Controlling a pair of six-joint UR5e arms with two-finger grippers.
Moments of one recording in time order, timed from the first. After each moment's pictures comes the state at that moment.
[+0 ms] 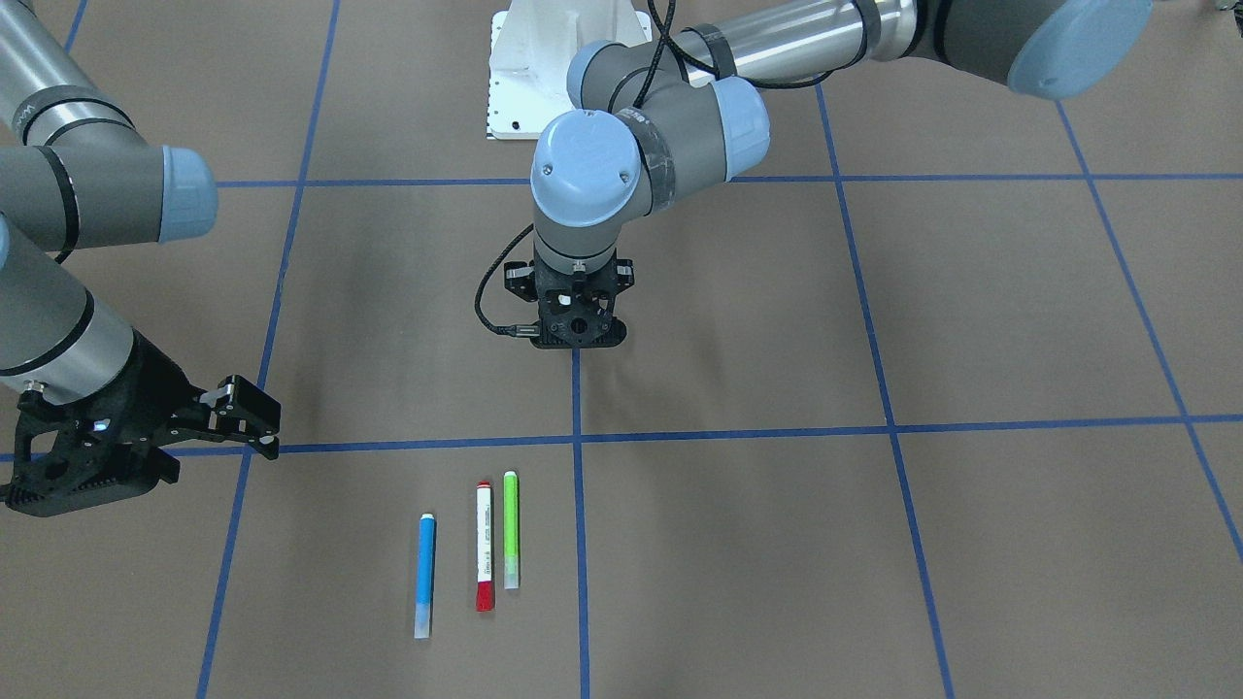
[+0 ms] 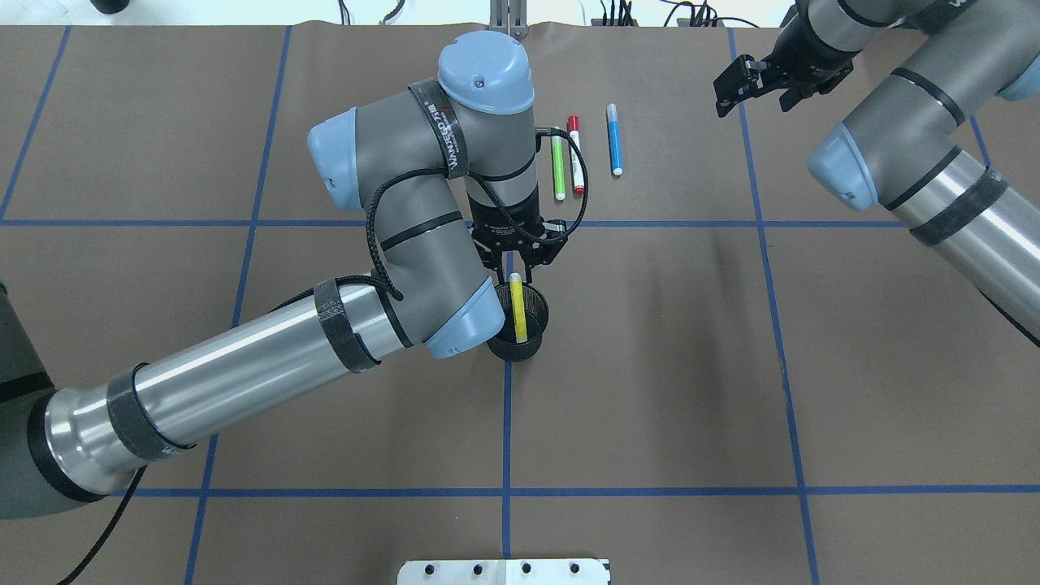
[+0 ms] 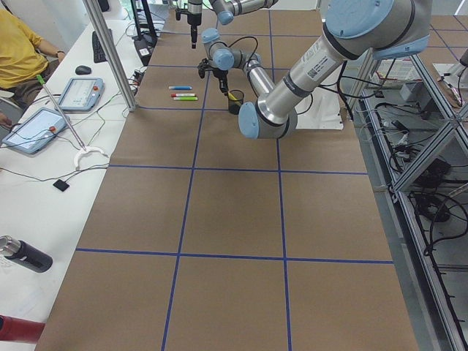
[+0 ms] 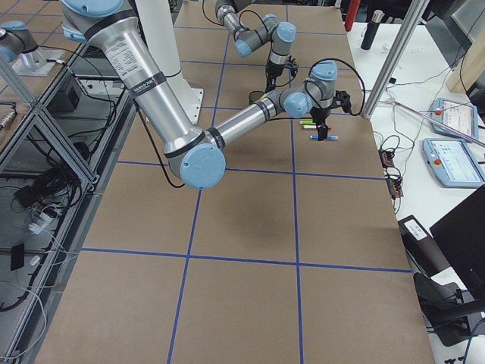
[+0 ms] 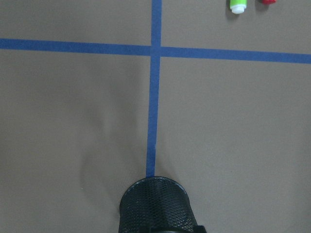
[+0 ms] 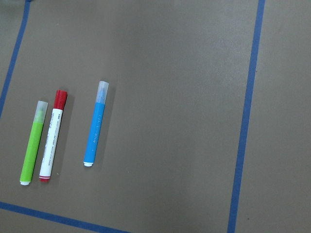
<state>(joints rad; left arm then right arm) -0.62 -2.59 -1.31 -1.50 -2.19 -1.14 1.05 -0.99 1.51 -1.38 2.20 0.67</state>
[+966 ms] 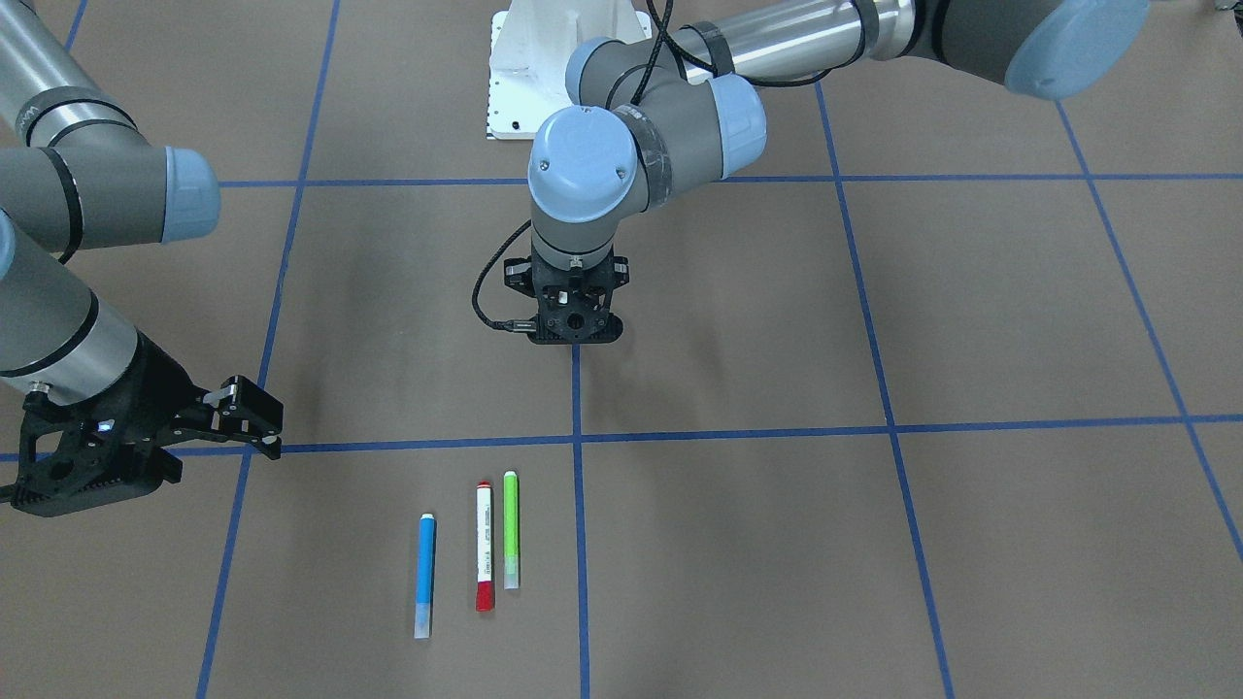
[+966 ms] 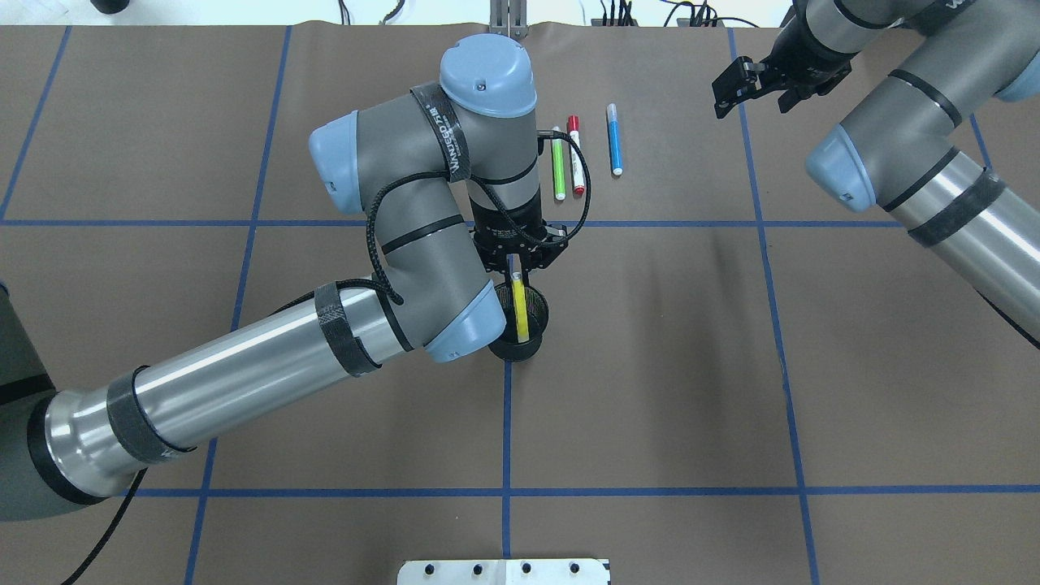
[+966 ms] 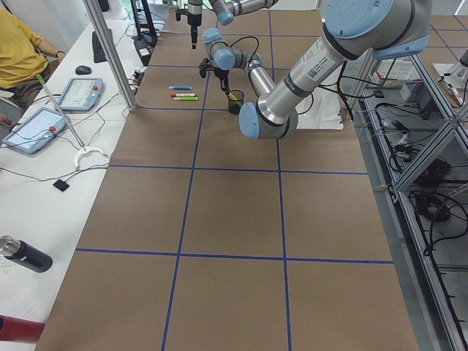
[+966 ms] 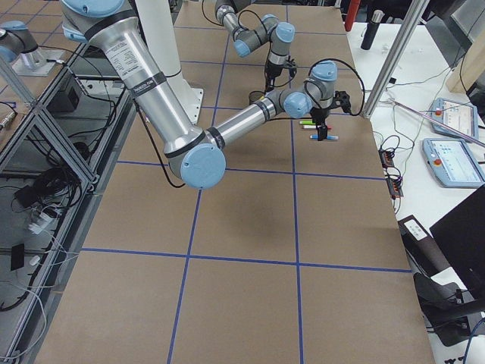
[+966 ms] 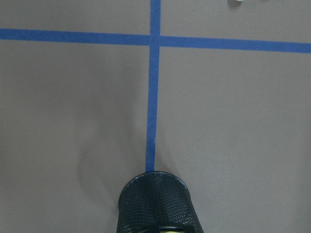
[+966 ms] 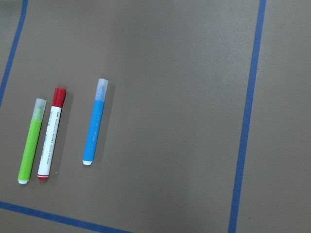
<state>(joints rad) -0.62 -2.59 -1.33 -1.49 -2.19 -1.14 1.05 -0.99 1.50 -1.38 2.20 0.67</state>
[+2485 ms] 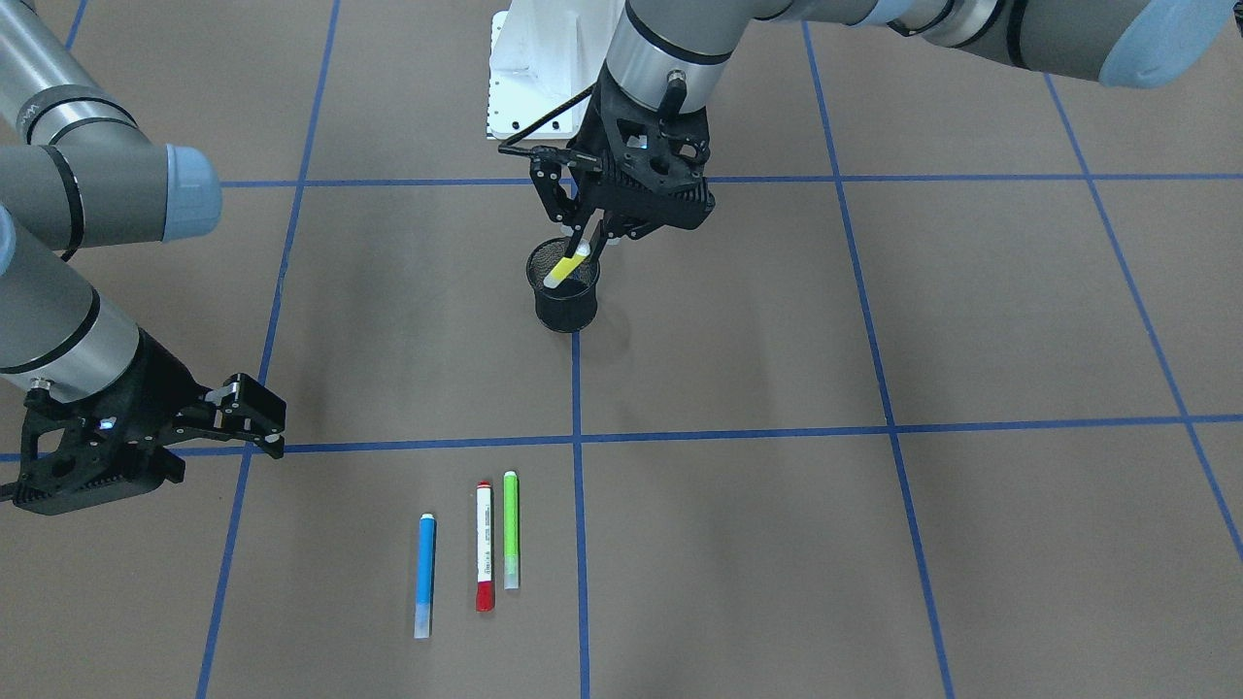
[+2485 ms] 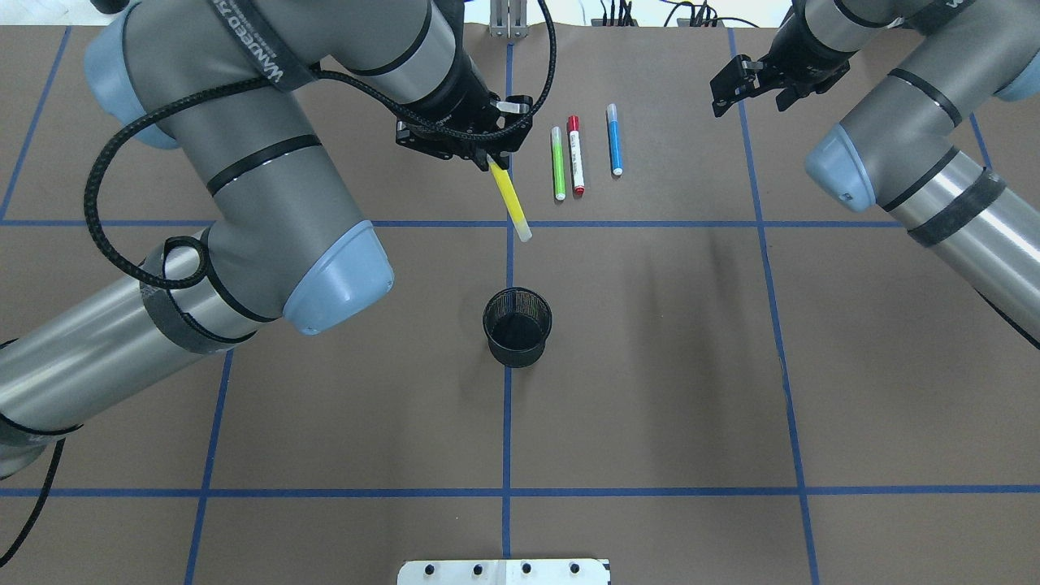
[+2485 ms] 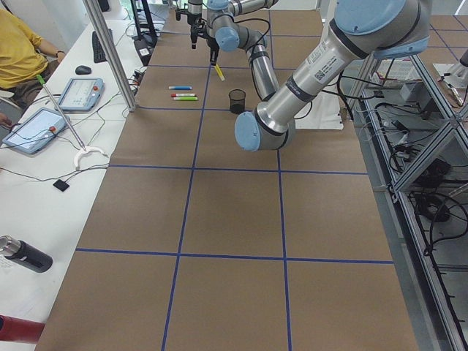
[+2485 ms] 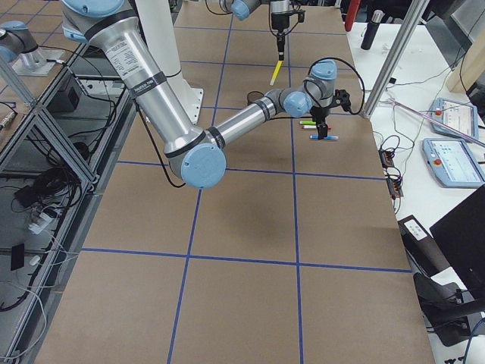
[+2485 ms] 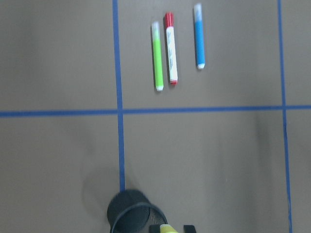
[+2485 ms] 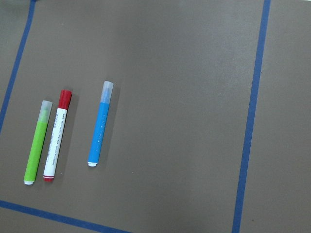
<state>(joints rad) -0.75 -2.47 -1.73 -1.60 -2.04 -1.15 1.05 -0.99 1.51 -1.37 2.20 0.67</state>
